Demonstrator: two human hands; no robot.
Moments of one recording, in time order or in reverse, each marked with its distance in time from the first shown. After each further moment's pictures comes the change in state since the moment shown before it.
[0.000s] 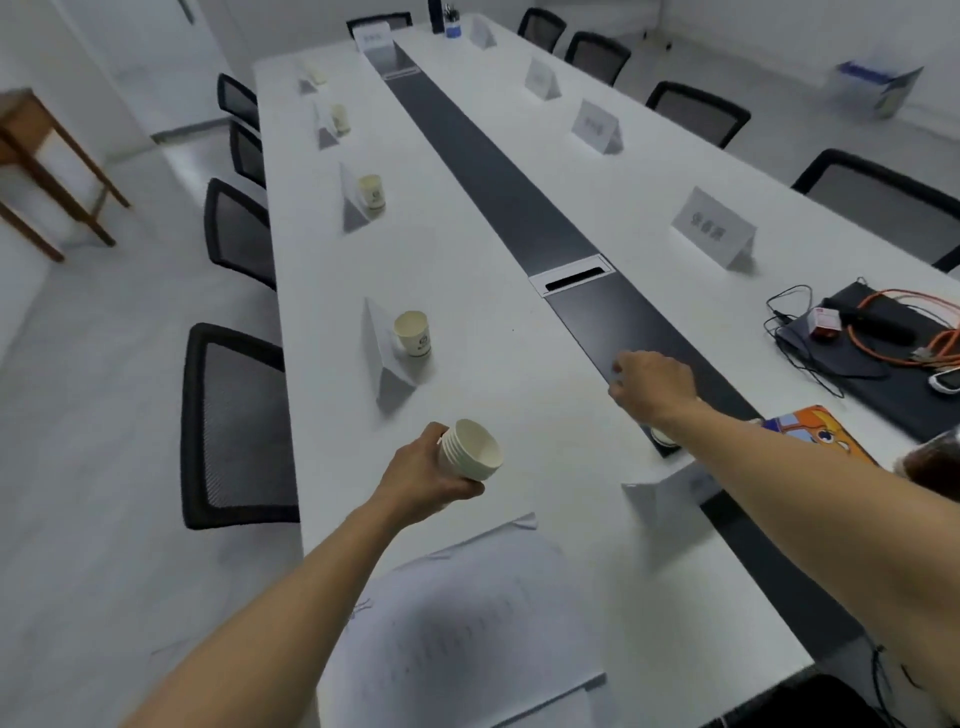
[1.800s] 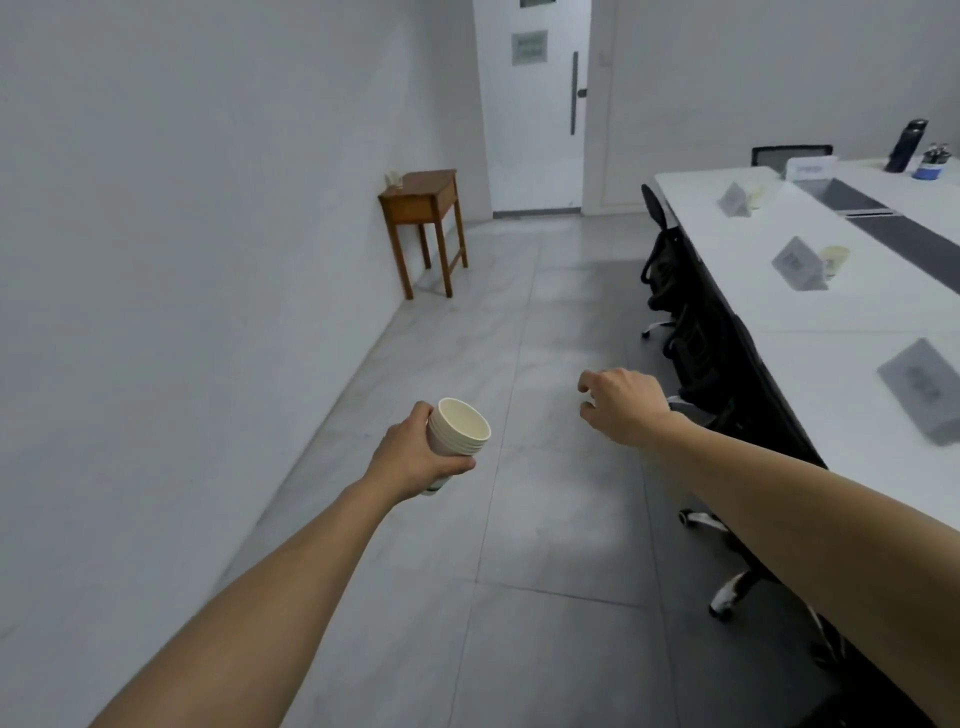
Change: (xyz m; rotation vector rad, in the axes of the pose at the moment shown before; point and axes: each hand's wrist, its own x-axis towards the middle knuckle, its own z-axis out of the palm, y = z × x) left_hand 0.078 -0.591 -0.816 -0.028 0.623 -0.201; right_hand 0.218 -1.096 0.043 -0.062 0.099 -0.784
